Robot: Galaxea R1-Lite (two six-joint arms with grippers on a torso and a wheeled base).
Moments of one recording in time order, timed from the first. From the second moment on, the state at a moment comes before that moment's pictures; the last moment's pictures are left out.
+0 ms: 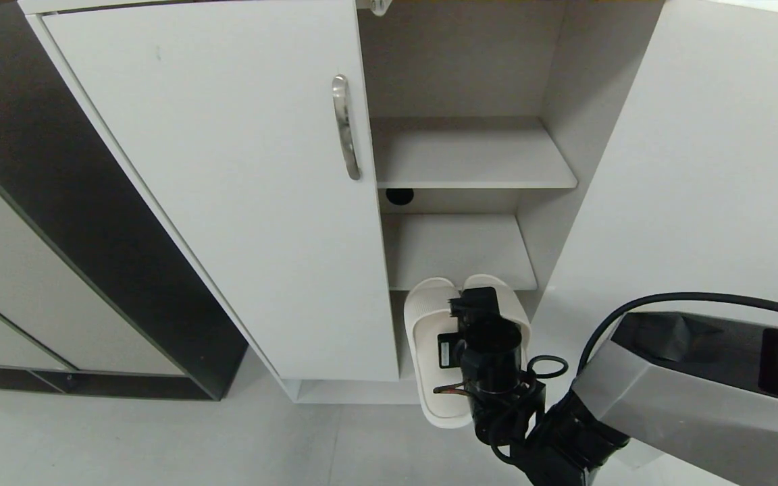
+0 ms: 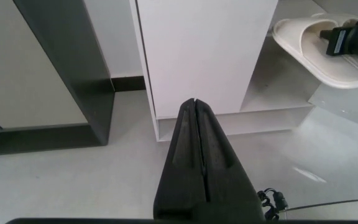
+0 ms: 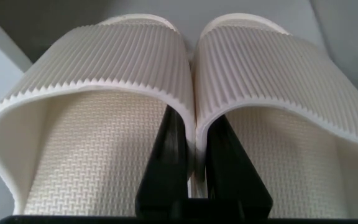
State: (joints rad) left arm 0.00 0.00 0.00 0.00 -0.07 0.04; right arm 0.82 2.31 -0.98 -1.24 -0.76 0.06
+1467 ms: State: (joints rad) left arm 0.00 0.00 0.00 0.00 -0.07 0.03; right arm 0.77 2.37 -1.02 -1.33 -0.75 0.03
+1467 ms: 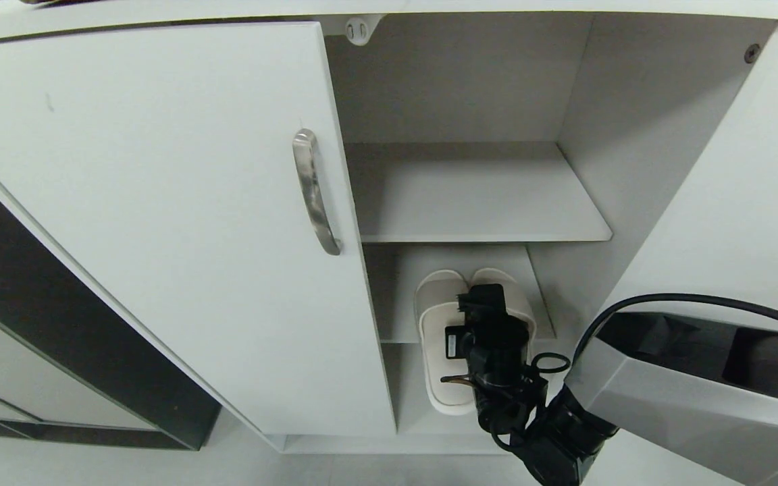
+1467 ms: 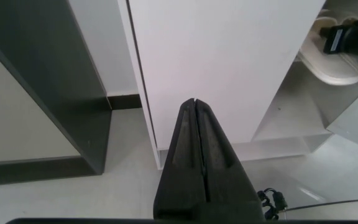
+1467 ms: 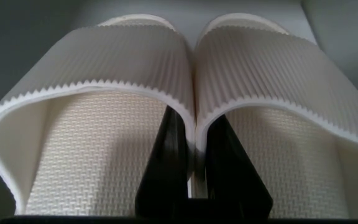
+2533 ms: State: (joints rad) left arm 0.00 0.00 0.00 0.00 -0.07 0.03; right arm 0.64 2.54 -1.57 -1.03 -0.66 -0.03
